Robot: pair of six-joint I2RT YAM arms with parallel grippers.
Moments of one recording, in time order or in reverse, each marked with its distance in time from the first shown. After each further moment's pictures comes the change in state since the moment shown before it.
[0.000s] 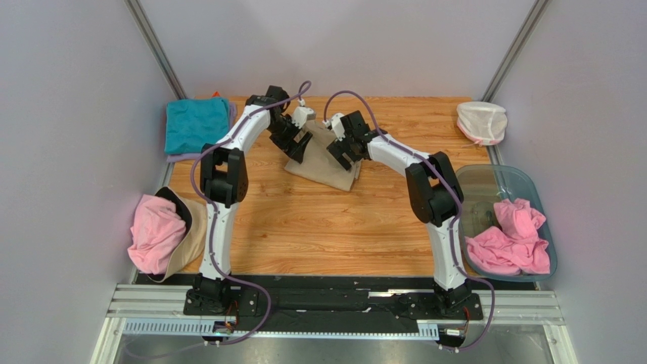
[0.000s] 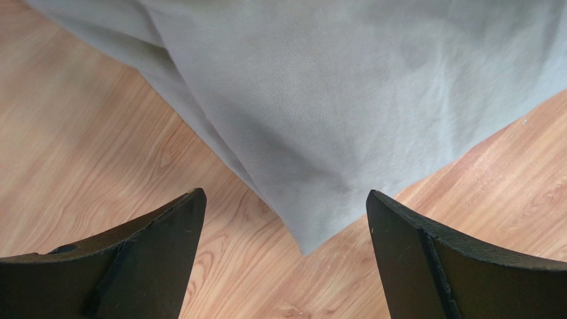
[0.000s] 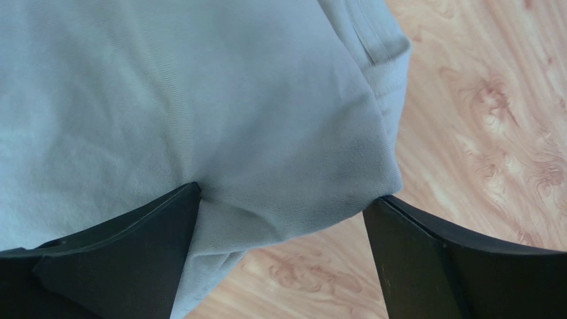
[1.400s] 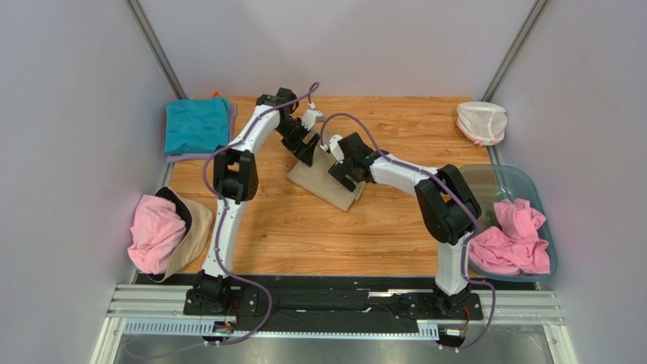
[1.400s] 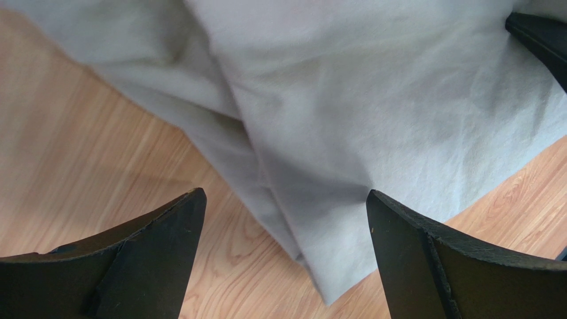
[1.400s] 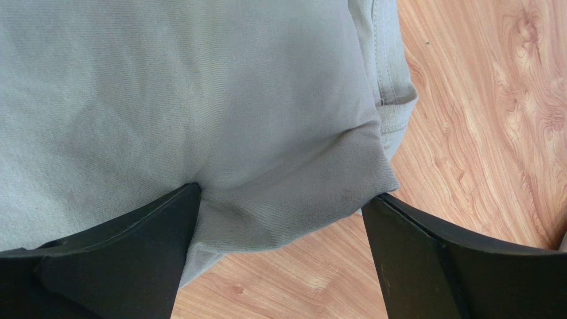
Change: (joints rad) left arm -0.024 0.172 0.246 -0.154 0.128 0.031; right arm 0.100 -0.229 -0.356 0.084 0.093 -0.032
